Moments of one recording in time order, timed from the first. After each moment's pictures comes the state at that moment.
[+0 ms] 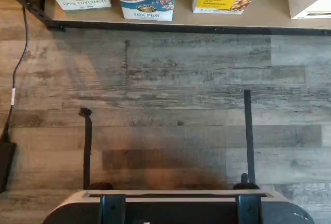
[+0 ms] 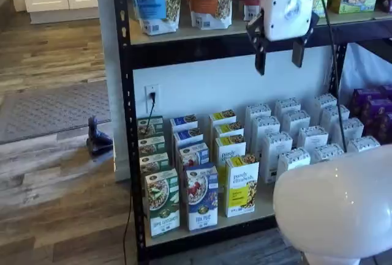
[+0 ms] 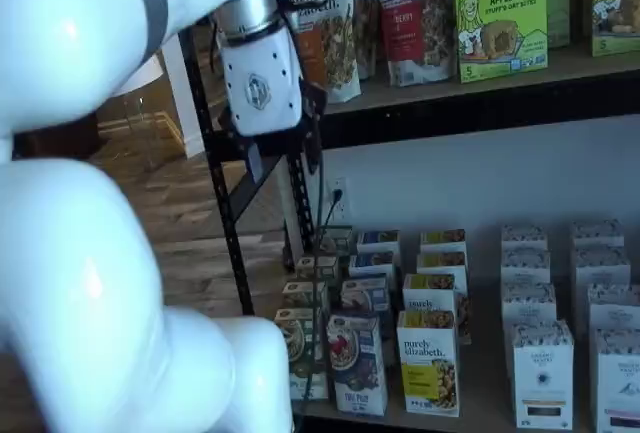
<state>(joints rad) 0.04 -0.84 -0.83 -0.02 1.65 0.05</state>
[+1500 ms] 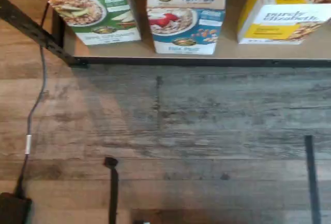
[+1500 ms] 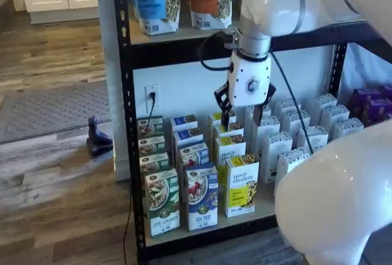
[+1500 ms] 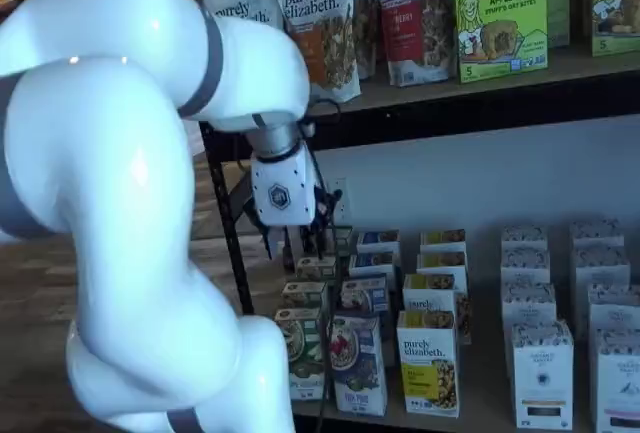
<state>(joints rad) 0.11 -0.62 -0.50 0.05 1.02 0.10</state>
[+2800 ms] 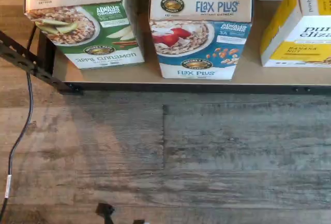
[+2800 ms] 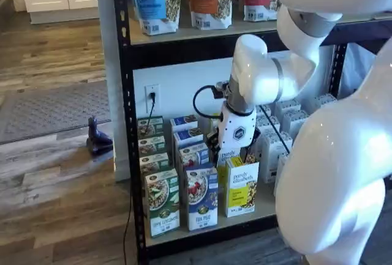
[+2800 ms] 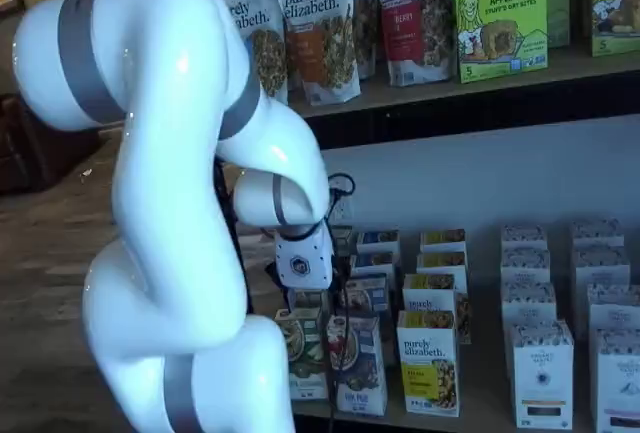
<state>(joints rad) 0.13 -0.23 -0.38 0.10 0.43 0.04</state>
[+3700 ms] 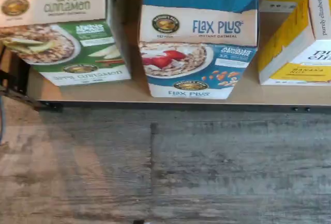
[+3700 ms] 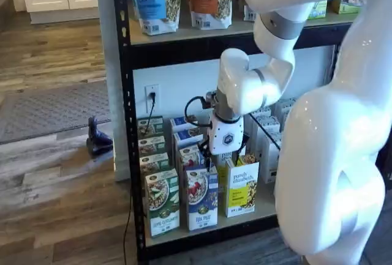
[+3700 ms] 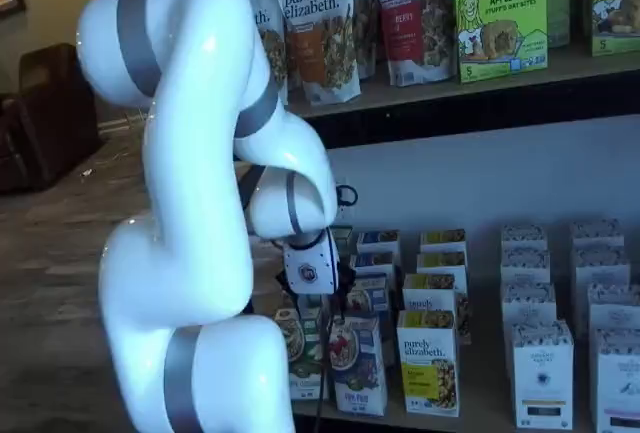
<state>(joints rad) 0.14 0.07 -0.56 -0.05 0.33 0.19</state>
